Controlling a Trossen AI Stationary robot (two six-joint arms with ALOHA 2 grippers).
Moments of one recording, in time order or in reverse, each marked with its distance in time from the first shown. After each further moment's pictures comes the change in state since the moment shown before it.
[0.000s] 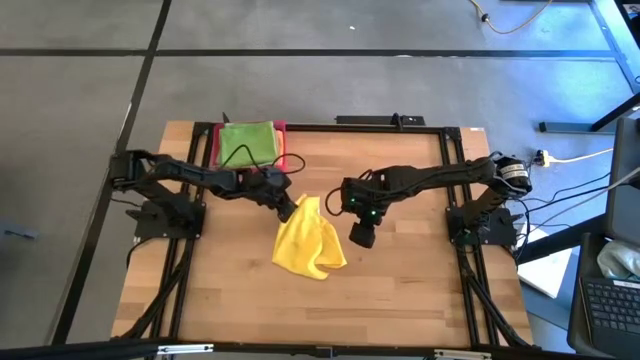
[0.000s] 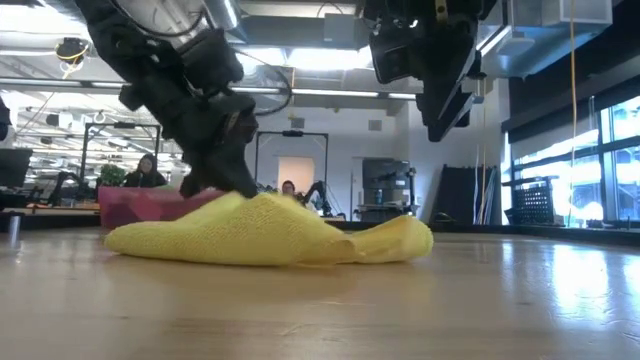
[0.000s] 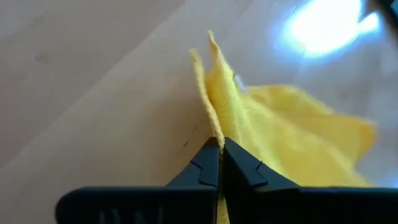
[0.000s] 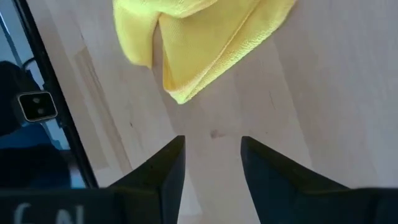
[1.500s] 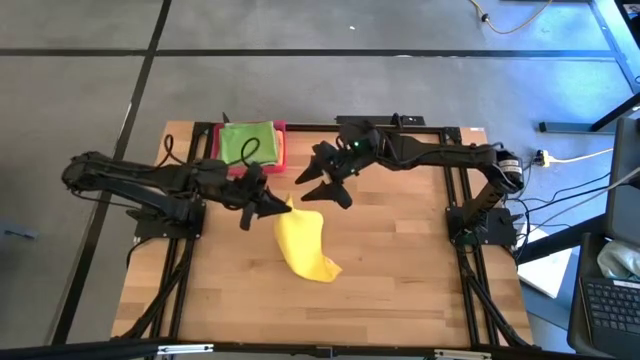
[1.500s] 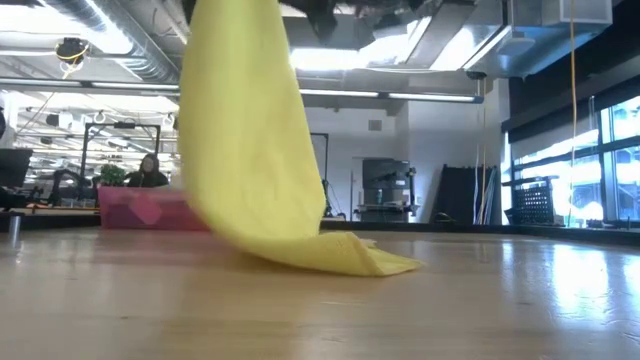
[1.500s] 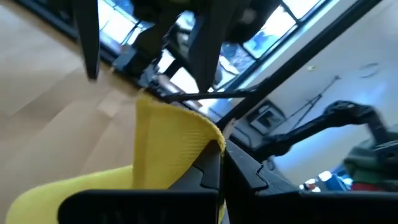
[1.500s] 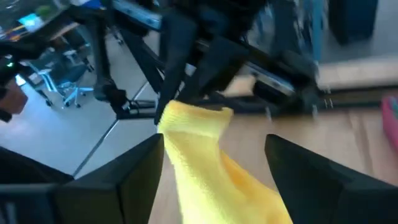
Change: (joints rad) left arm -0.306 -0.514 0.235 -0.119 -0.075 -0.109; right arm -0.172 0.037 0.237 0.711 -0.248 -0.272
